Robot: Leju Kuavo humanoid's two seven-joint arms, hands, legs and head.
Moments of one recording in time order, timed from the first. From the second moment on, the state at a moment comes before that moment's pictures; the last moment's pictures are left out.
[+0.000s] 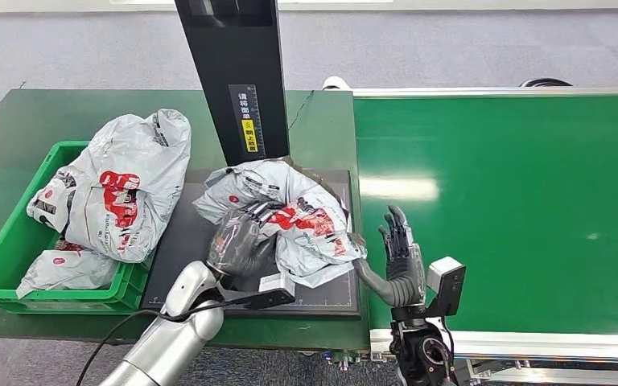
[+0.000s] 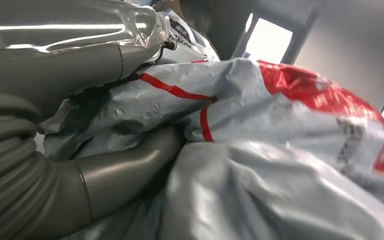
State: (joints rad) left arm -0.42 -0.07 -0.48 -1.02 -0.99 0.49 -0.43; right arm -0.14 0.17 0.13 -1.14 -0.09 0.12 -0.54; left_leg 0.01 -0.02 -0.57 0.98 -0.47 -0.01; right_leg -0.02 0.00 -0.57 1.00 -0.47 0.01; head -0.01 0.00
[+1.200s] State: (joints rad) left arm -0.17 -0.04 0.09 -1.44 -0.89 0.68 -0.58; right arm -0.06 0.15 0.12 -1.22 -0.12 0.08 -0.56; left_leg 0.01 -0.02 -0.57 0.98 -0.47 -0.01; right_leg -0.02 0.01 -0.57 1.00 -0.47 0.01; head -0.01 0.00
